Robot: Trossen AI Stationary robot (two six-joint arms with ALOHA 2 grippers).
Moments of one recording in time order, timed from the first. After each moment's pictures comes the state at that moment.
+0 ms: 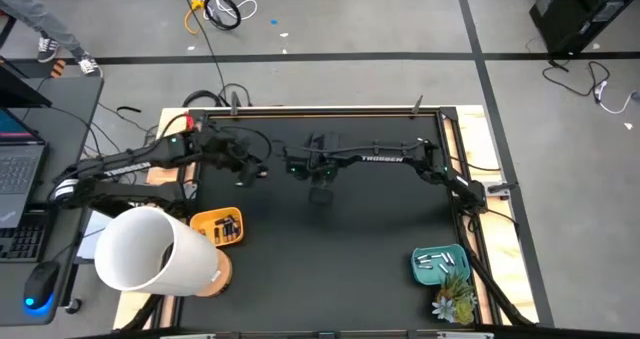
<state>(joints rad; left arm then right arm) 0.38 0.92 0.77 -0.56 0.17 -0.45 -0.07 2.29 2.30 -1.45 0.17 0.11</state>
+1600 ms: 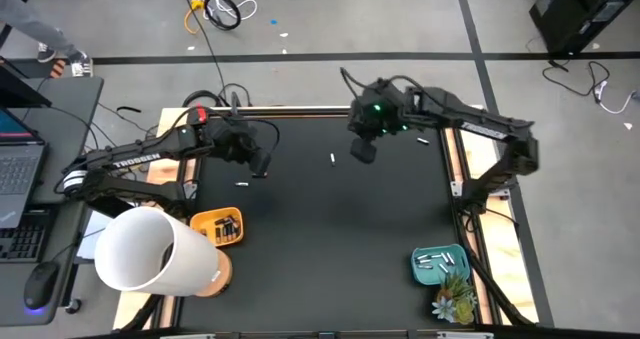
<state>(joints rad) 0.37 1.06 0.92 -0.68 -0.02 -0.58 -0.25 1.57 1.76 -1.02 0.13 0.01</state>
